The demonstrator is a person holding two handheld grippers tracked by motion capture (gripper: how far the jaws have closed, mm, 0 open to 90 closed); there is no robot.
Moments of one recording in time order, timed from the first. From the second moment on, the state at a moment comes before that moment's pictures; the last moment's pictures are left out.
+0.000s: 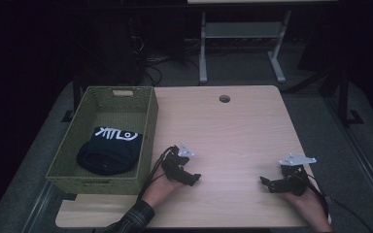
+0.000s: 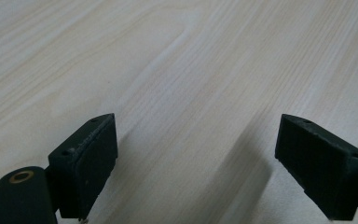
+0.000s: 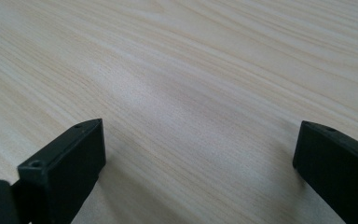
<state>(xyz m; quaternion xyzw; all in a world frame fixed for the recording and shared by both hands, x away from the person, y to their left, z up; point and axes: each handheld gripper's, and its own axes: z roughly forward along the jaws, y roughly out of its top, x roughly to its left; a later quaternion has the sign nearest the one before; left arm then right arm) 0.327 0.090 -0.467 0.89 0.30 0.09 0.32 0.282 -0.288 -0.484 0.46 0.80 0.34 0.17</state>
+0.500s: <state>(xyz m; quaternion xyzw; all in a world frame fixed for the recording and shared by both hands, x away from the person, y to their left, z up) 0.321 0.096 -0.476 0.88 0.29 0.12 0.36 0.282 -0.288 -0.484 0.46 0.80 0.34 0.17</state>
